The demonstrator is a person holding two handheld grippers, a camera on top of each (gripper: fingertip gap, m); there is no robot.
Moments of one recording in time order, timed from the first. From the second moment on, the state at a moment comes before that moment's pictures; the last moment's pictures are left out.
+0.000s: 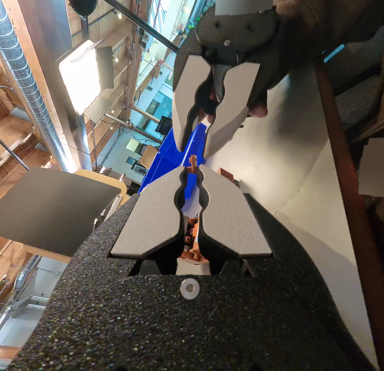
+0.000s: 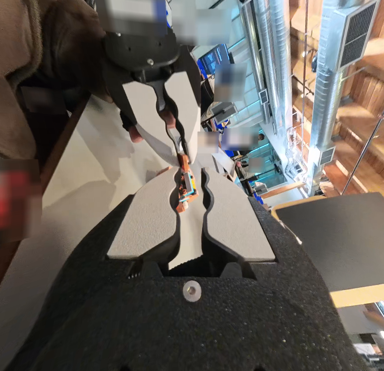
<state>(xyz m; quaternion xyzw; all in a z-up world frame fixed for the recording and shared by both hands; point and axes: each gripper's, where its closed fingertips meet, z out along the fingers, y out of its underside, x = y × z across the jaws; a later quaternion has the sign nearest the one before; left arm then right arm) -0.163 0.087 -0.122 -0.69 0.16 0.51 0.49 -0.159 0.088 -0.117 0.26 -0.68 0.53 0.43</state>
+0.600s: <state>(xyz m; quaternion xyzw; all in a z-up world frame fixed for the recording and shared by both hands) -0.176 0.070 -0.107 -0.69 0.06 0.47 0.55 -0.226 0.116 -0.095 0.14 -0.71 0.46 0.52</state>
